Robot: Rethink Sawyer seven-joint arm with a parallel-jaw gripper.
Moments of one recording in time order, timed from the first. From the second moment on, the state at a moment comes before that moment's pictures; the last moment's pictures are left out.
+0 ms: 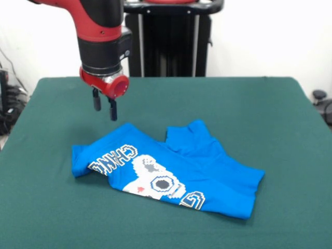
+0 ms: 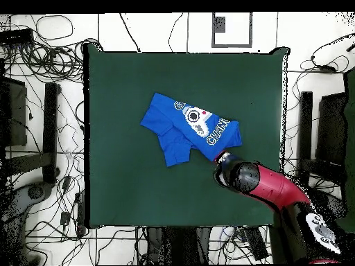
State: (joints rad) arm -0.51 -0.56 -0.01 1.78 -0.15 0.34 2.12
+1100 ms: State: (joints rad) arm -0.46 -0.56 -0.01 1.75 -0.15 0.42 2.12
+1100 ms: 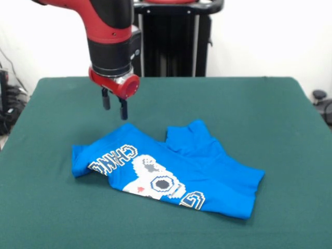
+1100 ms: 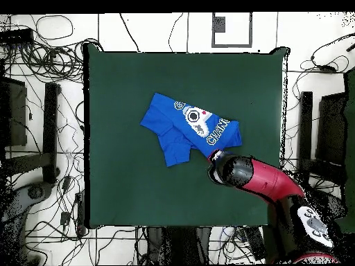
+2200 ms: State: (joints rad) arm -0.45 -0.56 -0.01 1.64 -0.15 0.53 2.12
